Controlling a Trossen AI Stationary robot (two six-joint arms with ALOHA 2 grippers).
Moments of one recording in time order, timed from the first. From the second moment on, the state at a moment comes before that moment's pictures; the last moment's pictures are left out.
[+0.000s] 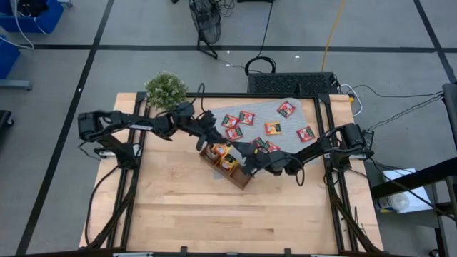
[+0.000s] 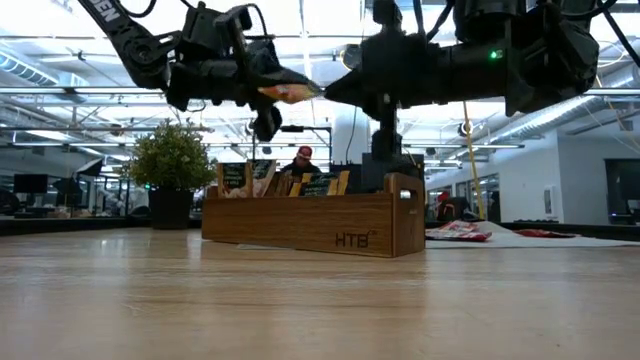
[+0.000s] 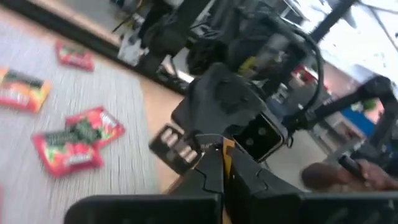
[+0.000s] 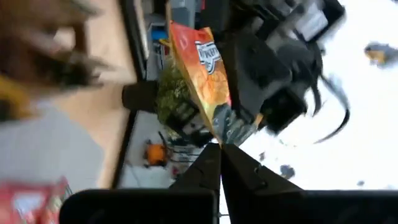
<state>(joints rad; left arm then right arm) 0.36 1.52 0.70 0.68 0.73 -0.49 0.17 1.83 0.67 1.27 0.68 -1.62</state>
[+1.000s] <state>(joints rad) 0.24 1.36 0.58 0.49 0.84 0.51 0.08 1.67 0.65 1.26 1.13 -0.63</state>
